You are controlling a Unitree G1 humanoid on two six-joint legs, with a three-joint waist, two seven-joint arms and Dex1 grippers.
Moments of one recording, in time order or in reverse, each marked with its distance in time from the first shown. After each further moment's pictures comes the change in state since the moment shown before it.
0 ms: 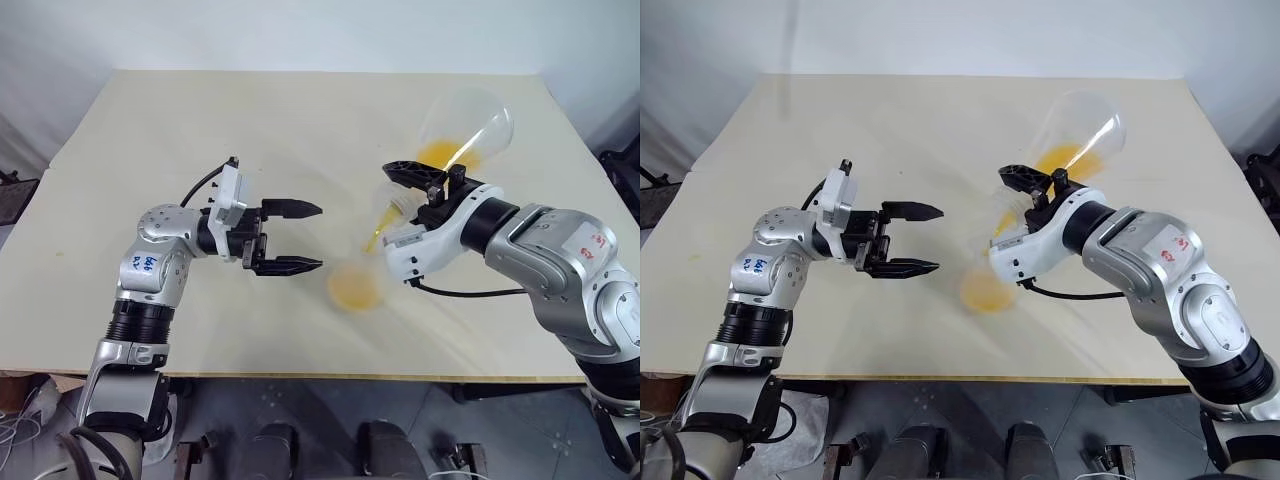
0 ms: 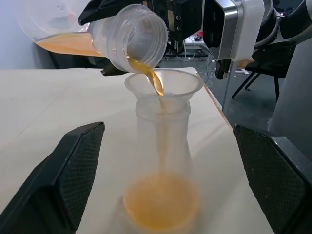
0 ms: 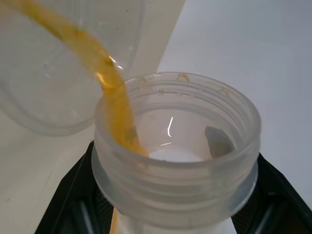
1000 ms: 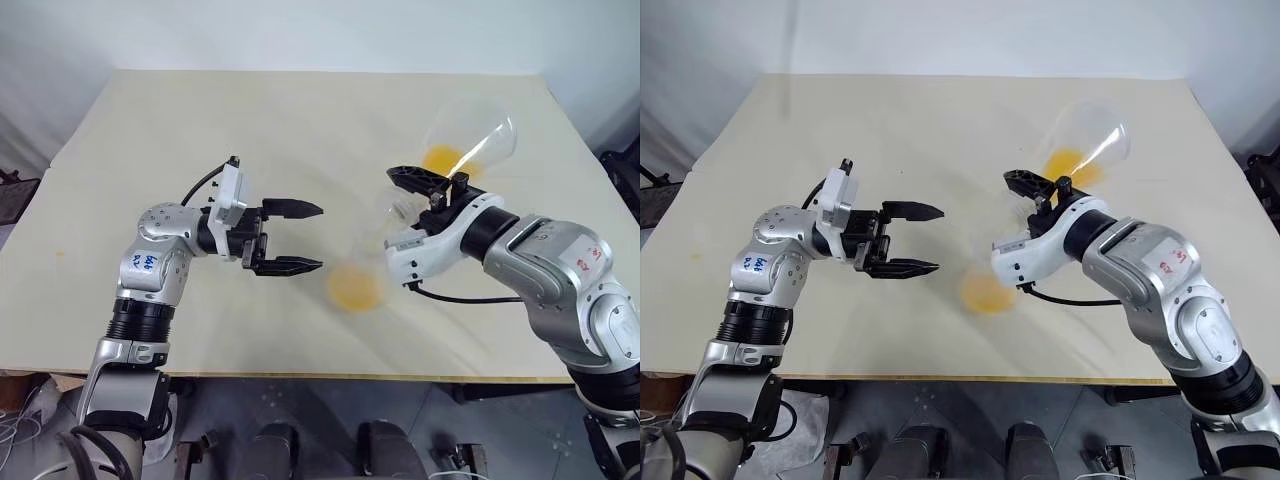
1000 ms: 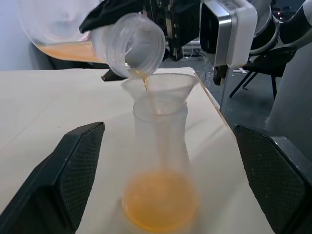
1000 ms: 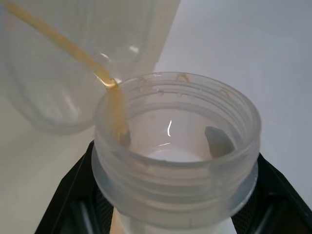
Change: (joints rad) left arm -0.008 0.000 -0.001 0.004 0.002 0.000 -0.015; right arm 0.066 0.057 -0.037 -0.018 -0.057 0.005 0.000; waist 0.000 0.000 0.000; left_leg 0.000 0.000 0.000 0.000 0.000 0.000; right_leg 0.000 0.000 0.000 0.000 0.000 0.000
